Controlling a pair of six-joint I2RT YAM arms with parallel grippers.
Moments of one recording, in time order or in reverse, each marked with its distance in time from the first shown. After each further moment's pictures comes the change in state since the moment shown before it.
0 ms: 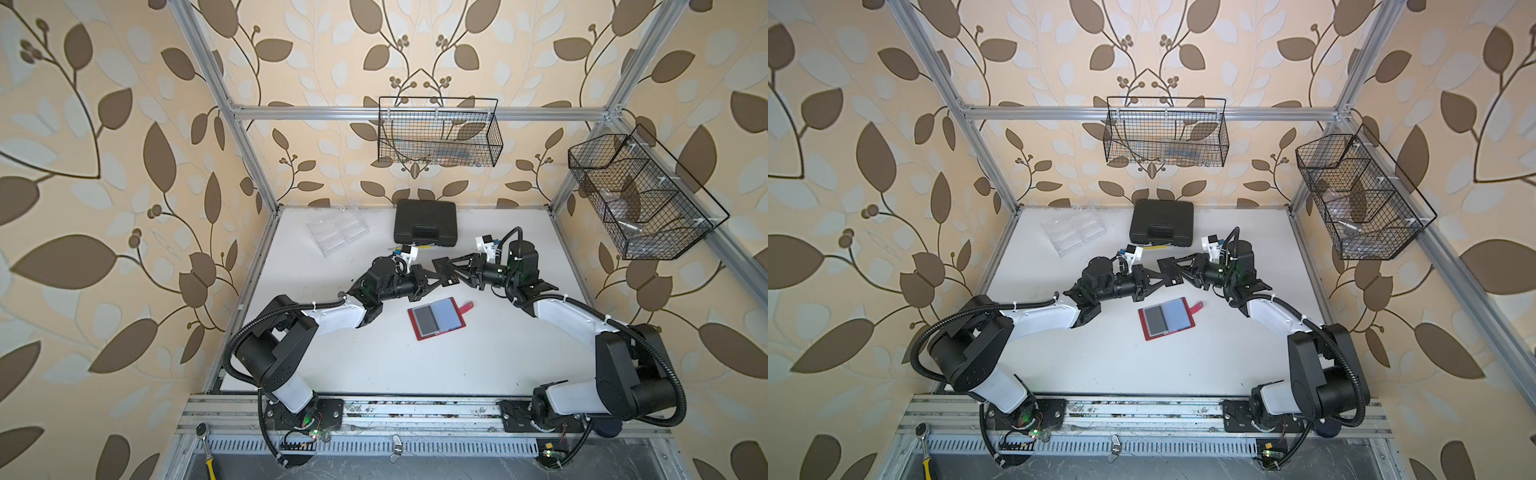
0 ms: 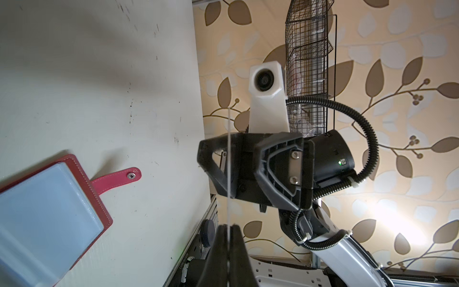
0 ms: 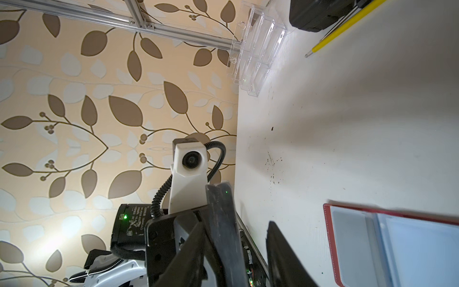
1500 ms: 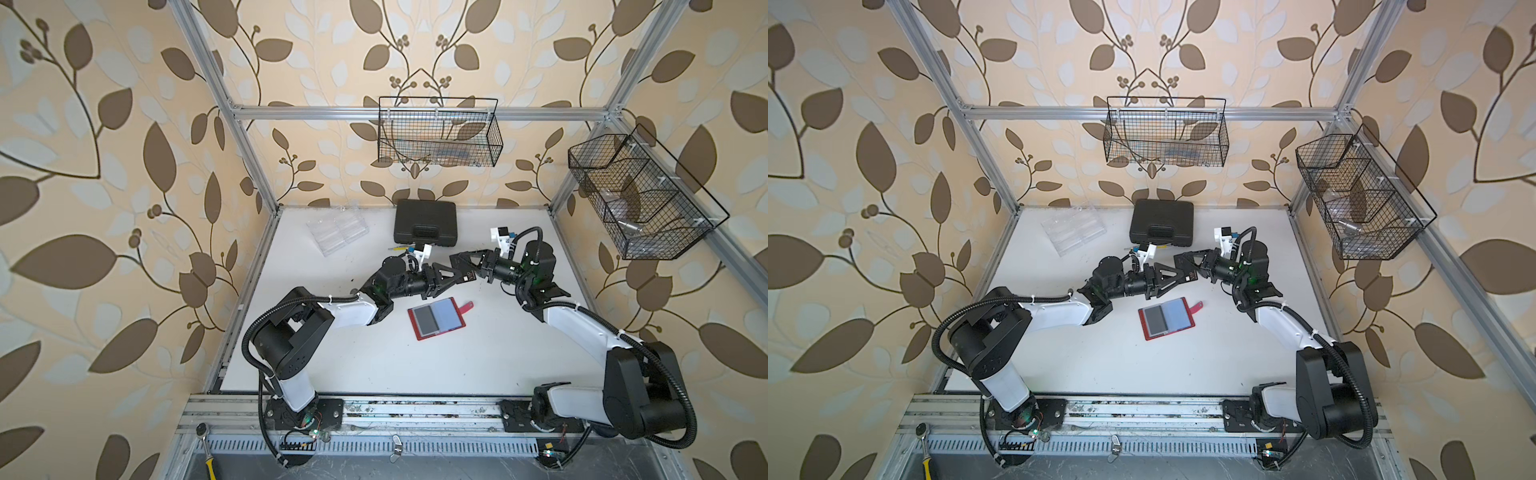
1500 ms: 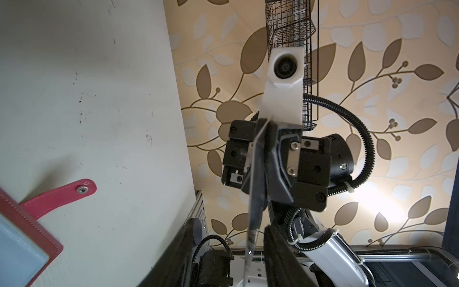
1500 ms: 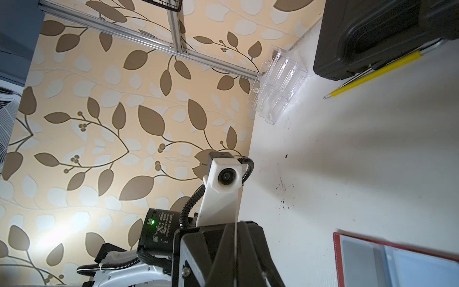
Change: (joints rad) left arm -0.055 0.111 0.090 0.144 0.009 -0.054; right arm -0.061 -0.094 -0.037 0.128 0.018 0.026
